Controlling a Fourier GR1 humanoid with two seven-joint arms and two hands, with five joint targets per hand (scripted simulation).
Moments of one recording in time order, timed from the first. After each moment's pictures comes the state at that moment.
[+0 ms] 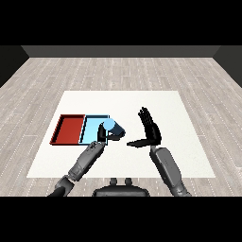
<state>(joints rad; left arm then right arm) -0.50 0.06 -0.43 -1.00 0.29 0.57 -0.48 -0.27 -0.11 0.29 -1.64 -0.27 -0.16 -0.19</state>
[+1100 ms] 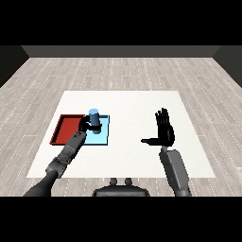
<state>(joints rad) -0.81 0.23 -0.24 -0.29 0.19 0.48 -0.29 -0.19 -0.14 0.10 -1.62 -0.37 -0.09 -0.27</state>
